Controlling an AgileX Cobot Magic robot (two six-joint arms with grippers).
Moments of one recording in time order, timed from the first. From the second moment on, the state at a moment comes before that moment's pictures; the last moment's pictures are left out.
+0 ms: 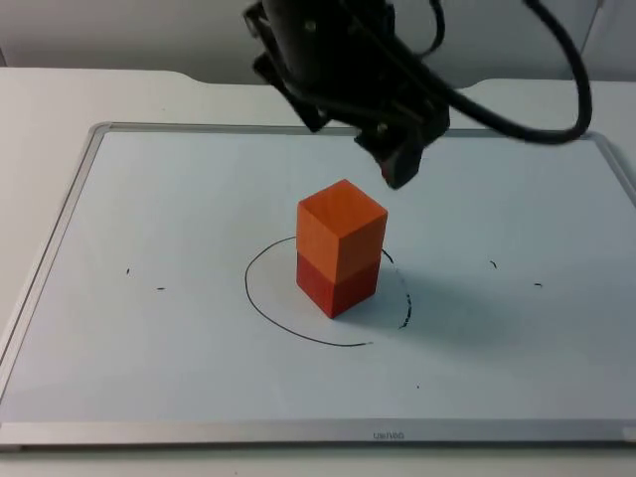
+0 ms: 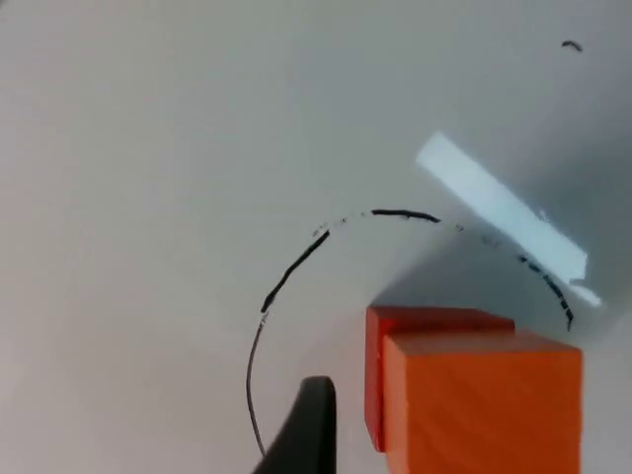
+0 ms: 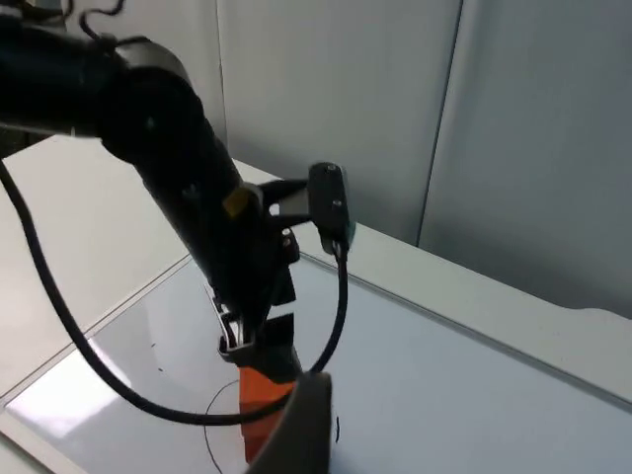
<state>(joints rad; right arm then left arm) 0.64 0.52 -0.99 -0.12 0.88 0.00 -0.69 1.98 -1.64 -0.06 0.90 0.24</state>
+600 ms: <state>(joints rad) 0.64 0.52 -0.99 -0.11 0.84 -0.11 -0.69 1.47 -1.63 -0.04 1.16 0.23</state>
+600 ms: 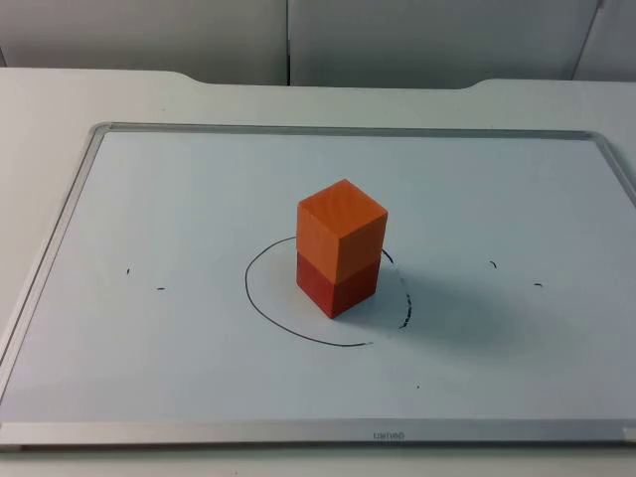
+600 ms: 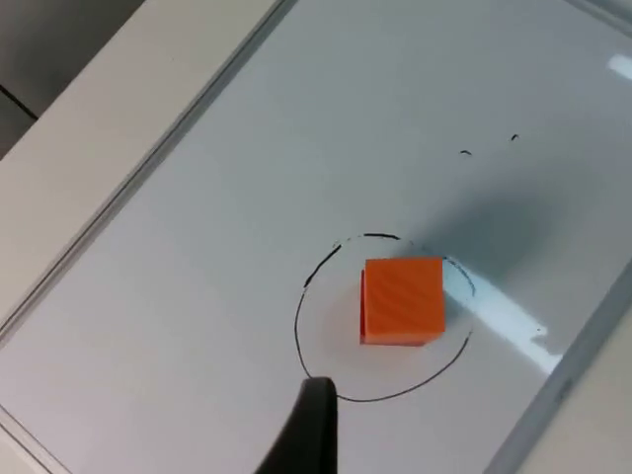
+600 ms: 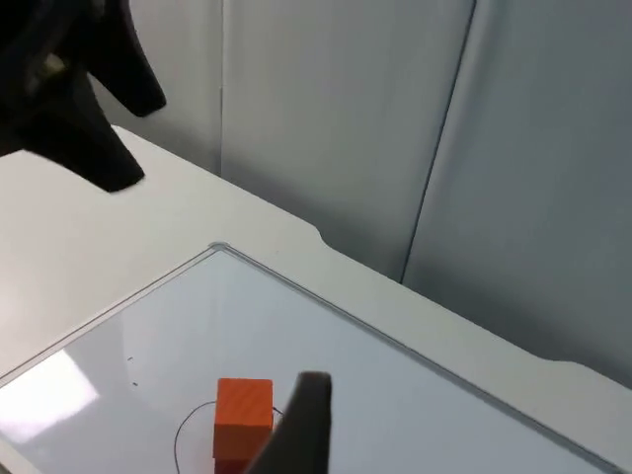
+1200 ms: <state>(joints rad) 0.64 0.30 -0.73 0.03 0.84 -0.24 -0.69 0.81 -0.99 -0.07 0.98 0.24</state>
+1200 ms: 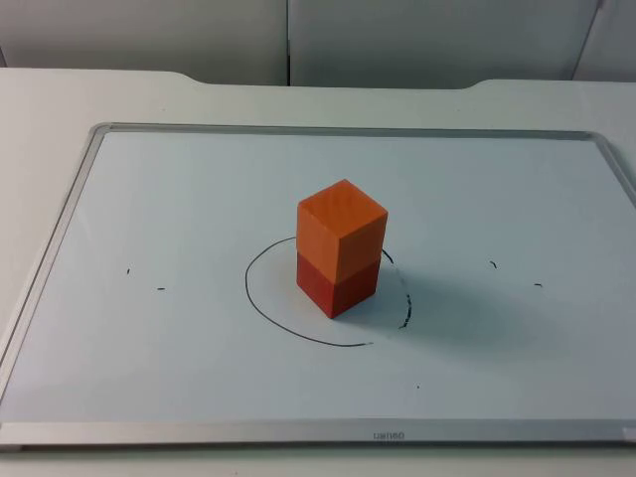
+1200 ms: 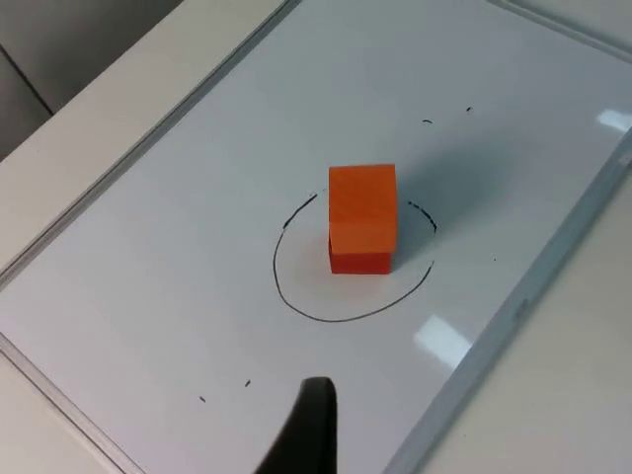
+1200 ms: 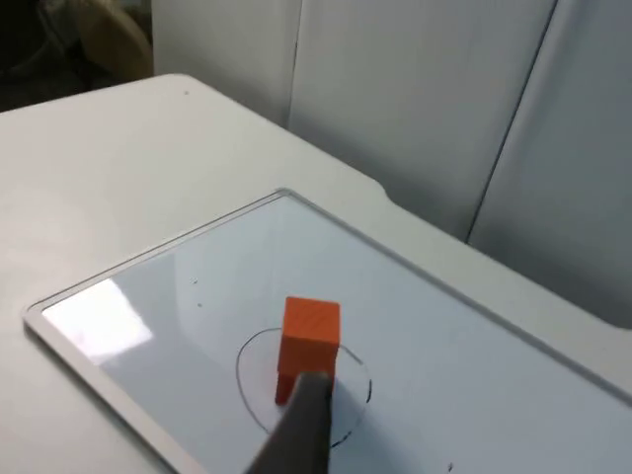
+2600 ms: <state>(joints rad) 0.64 0.00 -0.52 0.03 1.08 -0.11 -0.69 0.01 -0.54 -0.02 1.11 0.00</state>
